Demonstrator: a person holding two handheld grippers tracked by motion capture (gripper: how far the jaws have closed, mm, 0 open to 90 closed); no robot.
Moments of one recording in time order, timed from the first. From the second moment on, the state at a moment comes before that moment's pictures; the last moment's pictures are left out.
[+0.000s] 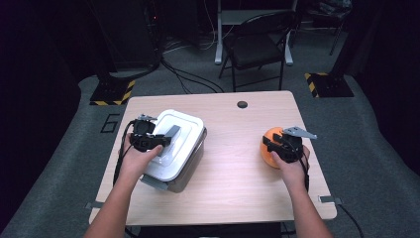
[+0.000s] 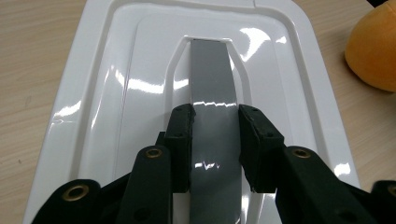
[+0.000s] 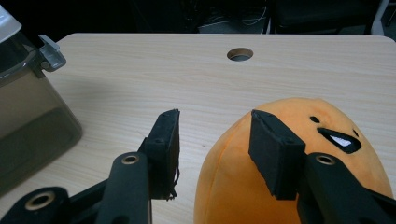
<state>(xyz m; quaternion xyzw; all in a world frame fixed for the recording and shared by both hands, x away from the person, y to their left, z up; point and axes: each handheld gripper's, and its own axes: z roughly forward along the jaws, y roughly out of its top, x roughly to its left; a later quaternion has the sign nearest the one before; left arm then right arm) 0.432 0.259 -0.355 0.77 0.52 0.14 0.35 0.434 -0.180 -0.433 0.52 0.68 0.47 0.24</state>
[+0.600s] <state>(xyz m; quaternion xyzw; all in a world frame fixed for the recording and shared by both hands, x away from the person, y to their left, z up) 0.431 0.303 -0.349 0.74 0.55 0.15 0.35 0.434 -0.179 -0.434 0.52 0.68 0.46 0.24</state>
